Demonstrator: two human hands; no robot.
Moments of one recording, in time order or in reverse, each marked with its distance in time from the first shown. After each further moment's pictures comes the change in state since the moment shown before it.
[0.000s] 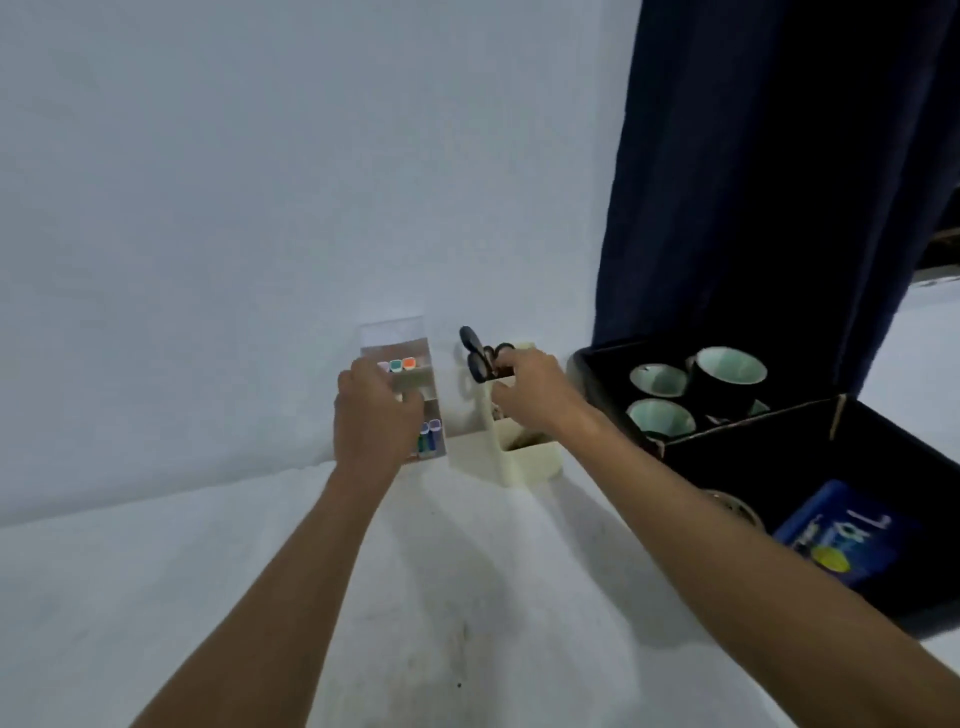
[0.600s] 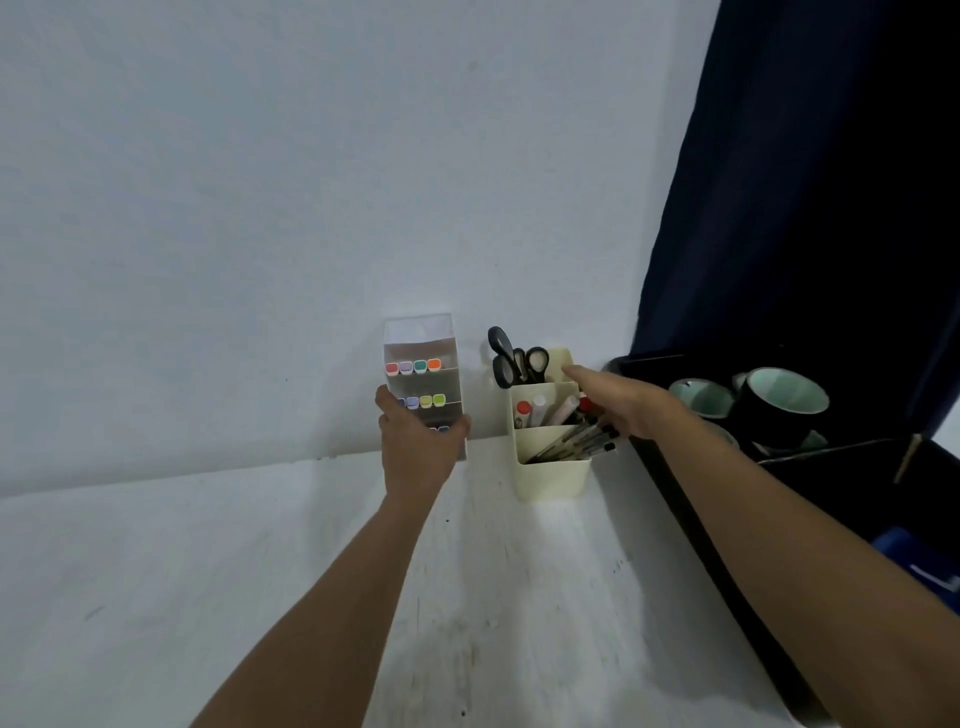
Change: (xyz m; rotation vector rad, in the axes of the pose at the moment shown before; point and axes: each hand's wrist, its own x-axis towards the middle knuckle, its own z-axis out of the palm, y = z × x) left_hand 0.011 -0.051 0.075 -0.276 0.026 -0.168; right_hand 0.057 0.067 -0.014 0.441 -0.449 0.528
